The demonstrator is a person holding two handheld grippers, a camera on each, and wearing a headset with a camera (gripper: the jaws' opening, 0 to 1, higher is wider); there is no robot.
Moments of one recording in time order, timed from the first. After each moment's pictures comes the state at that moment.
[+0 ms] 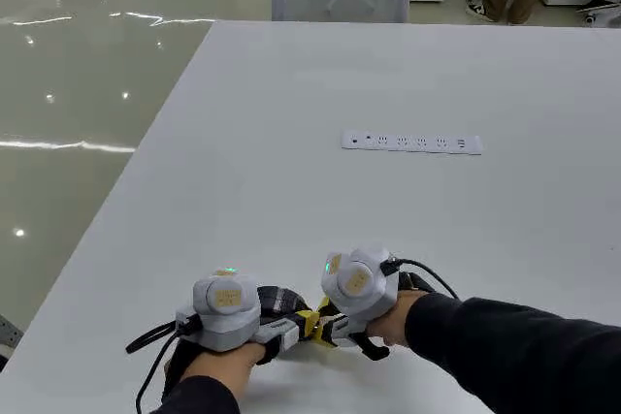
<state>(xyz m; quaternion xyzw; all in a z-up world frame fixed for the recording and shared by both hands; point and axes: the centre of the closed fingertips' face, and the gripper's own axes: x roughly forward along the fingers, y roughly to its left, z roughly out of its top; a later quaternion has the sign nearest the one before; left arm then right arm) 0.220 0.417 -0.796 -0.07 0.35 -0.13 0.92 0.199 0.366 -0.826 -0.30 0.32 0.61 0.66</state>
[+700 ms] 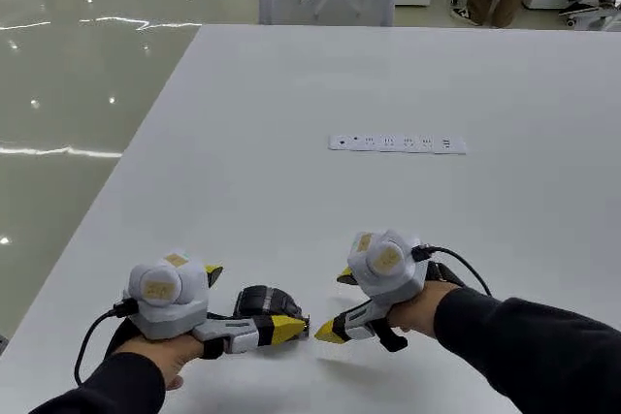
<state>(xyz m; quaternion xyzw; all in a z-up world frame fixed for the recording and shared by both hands) 0.217 0.419 -0.750 -0.05 0.28 -0.30 0.91 0.216 0.321 -0.786 -0.22 0.32 0.56 0.73</state>
